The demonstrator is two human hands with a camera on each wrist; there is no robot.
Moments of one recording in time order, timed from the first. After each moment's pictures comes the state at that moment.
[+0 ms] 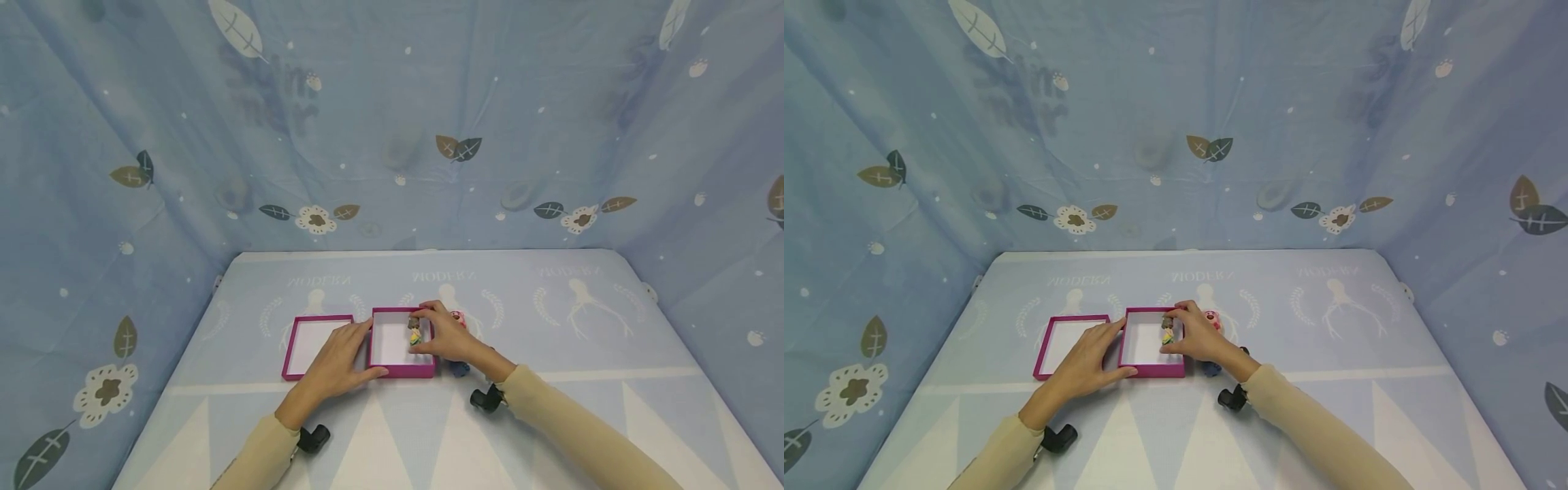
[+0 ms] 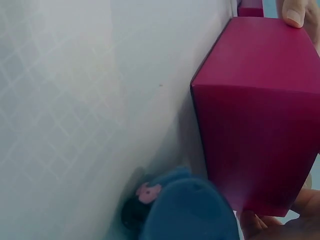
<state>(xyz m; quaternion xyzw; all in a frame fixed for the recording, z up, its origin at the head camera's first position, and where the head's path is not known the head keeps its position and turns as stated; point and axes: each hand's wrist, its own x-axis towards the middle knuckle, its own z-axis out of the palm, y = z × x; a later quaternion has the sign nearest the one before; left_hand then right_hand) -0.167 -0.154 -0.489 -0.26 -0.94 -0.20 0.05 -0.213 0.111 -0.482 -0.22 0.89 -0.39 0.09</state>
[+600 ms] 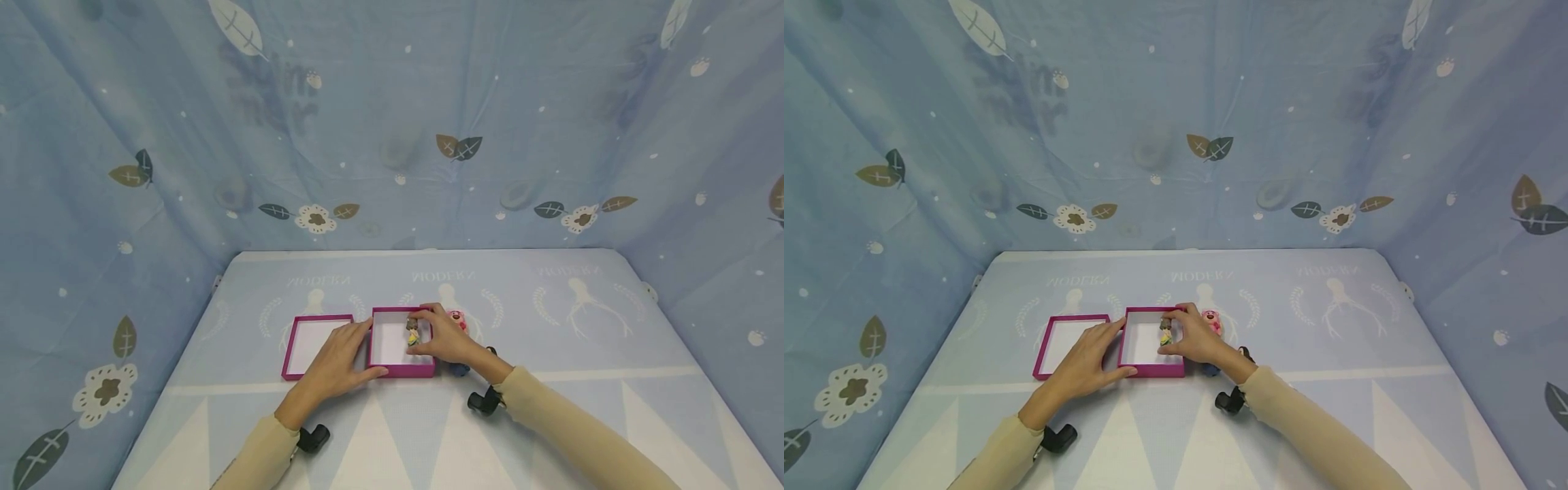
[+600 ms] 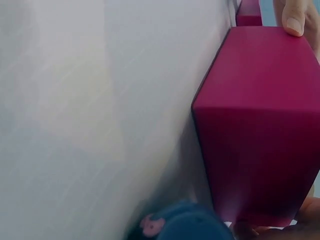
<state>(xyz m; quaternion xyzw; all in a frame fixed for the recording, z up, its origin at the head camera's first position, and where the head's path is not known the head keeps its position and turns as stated) -0.167 -0.155 -0.490 -0.27 -0.94 -0.21 0.05 -0.211 0.105 -0.486 -0.19 0.89 -0.39 0.11</state>
